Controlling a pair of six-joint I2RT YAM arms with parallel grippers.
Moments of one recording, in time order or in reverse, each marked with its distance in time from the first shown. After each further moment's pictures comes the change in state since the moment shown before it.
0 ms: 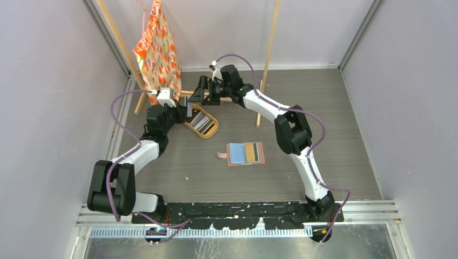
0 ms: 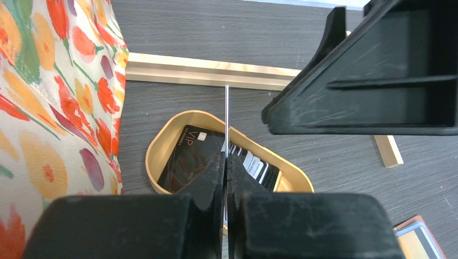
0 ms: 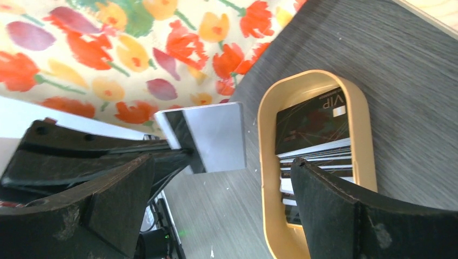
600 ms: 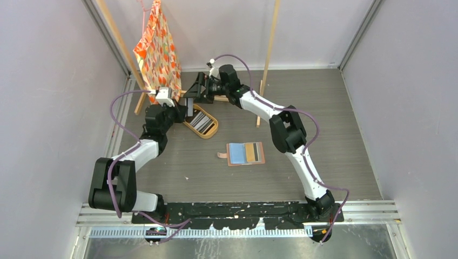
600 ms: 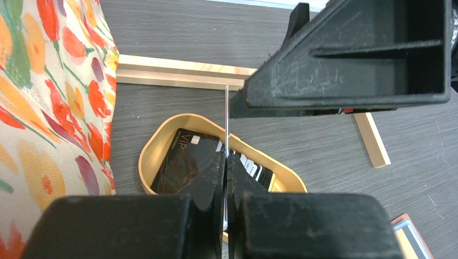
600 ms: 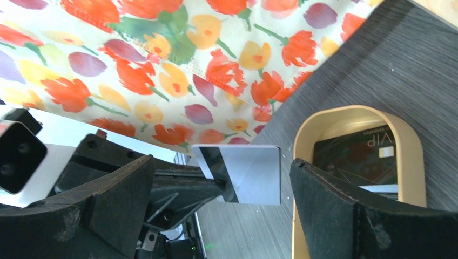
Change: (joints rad) left arm 0.027 0.025 -0.002 0.045 0.062 -0.034; right arm 0.011 0.111 0.084 0.177 -0.081 0.167
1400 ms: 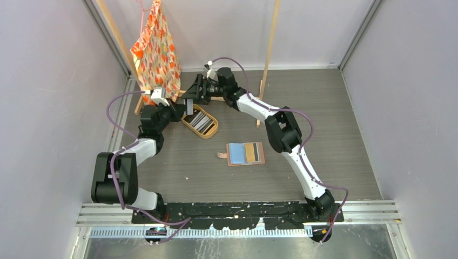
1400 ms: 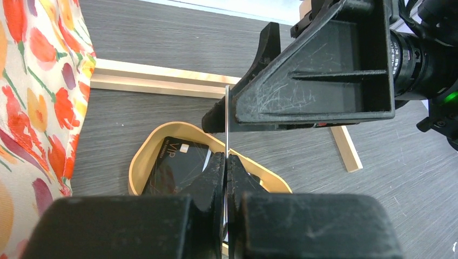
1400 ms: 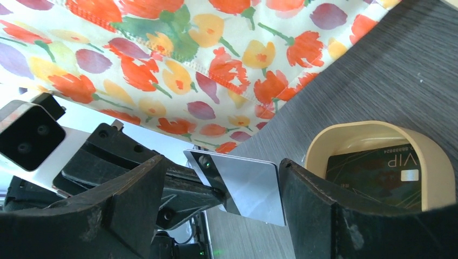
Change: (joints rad) left arm 0.081 0.062 -0.010 0.119 0.151 -0.095; right arm 0.012 0.081 0.054 0.113 -0.039 0.098
